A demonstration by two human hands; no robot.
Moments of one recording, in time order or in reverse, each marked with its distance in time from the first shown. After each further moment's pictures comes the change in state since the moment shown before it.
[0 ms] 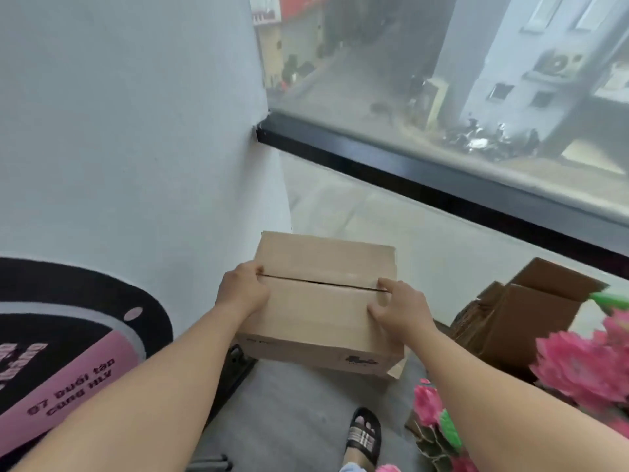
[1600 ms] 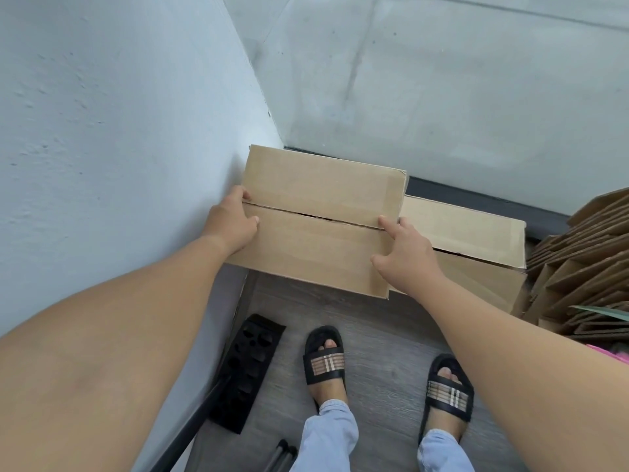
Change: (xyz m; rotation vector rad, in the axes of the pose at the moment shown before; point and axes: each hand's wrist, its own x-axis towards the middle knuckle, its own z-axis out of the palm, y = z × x) left_hand 0.374 -0.188 0.231 0.255 -0.324 0.078; right_hand 0.273 0.055 0.313 0.101 -0.116 0.281
